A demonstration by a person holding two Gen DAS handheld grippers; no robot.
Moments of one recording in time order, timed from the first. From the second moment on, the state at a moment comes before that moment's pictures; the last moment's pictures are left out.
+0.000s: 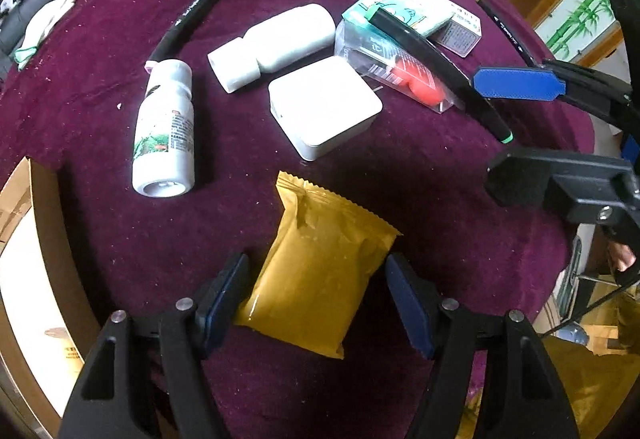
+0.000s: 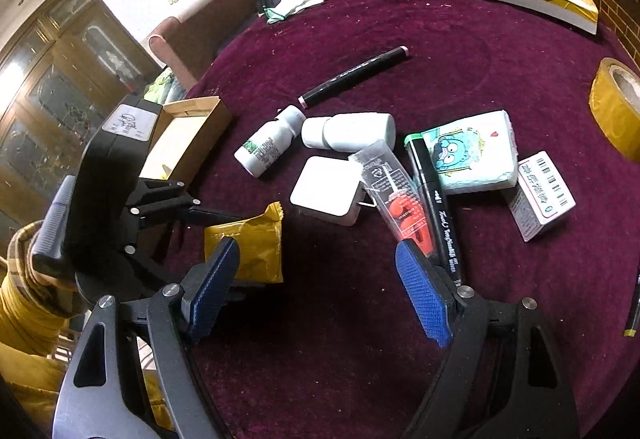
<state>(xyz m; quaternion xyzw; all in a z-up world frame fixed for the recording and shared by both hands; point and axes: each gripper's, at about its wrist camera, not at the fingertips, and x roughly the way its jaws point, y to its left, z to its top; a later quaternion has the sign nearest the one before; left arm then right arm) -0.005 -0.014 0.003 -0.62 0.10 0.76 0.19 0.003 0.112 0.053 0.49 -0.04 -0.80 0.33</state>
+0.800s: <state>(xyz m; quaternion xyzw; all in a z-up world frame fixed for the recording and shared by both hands) 0.025 -0.082 0.007 -0.63 -0.03 0.76 0.16 -0.040 0.024 0.038 0.49 0.21 -0.72 0.45</state>
